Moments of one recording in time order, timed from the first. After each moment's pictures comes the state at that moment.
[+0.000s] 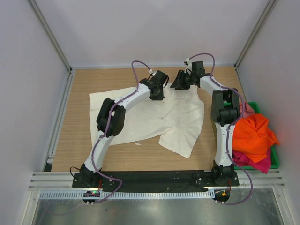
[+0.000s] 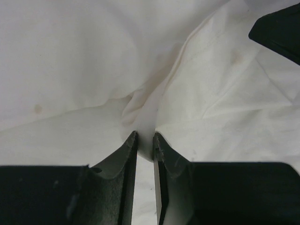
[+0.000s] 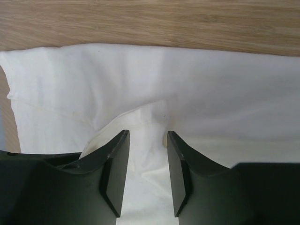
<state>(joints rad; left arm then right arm) -0.66 2.35 2.05 -0.66 -0.21 -0.59 0.13 2.27 1.76 -0.30 -0.56 0.36</state>
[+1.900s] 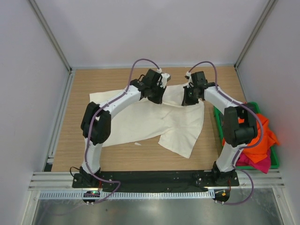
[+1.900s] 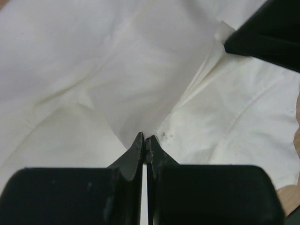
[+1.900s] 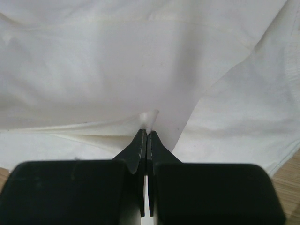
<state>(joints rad) -0.65 2.07 1.80 -0.58 0.16 -0.11 0.21 1.81 1.32 -0.52 -0.20 0.19</state>
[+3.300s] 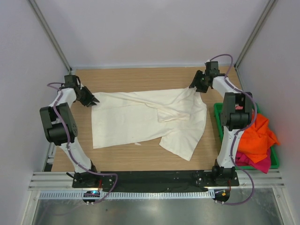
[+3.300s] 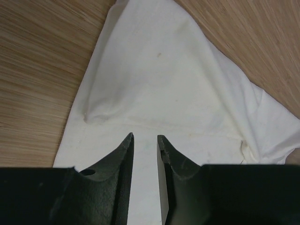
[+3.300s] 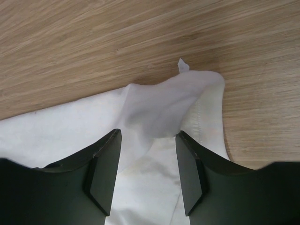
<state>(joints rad) 0.23 1.88 1.36 -0.54 0.33 -0.53 0.01 2.11 1.63 -0.41 -0.20 0.43</state>
